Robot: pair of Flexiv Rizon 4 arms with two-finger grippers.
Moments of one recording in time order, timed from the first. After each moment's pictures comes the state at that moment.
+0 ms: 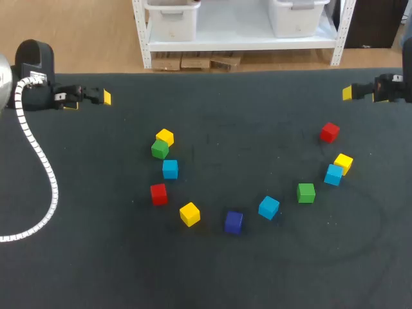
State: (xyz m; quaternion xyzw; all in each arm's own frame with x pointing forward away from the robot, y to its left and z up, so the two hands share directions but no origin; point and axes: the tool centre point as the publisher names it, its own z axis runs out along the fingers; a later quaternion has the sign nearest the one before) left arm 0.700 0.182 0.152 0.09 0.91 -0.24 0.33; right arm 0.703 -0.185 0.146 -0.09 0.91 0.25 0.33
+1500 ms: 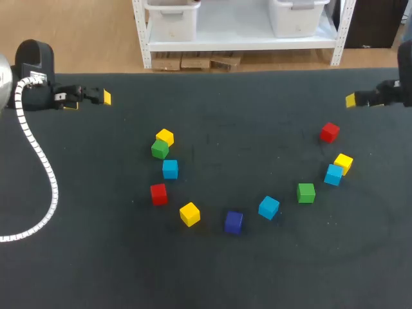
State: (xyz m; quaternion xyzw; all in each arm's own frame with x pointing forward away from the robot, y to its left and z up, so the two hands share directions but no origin) left arm 0.700 0.182 0.152 0.09 0.91 -0.24 0.33; right arm 0.698 -0.185 0.132 -0.14 0.91 0.22 0.31
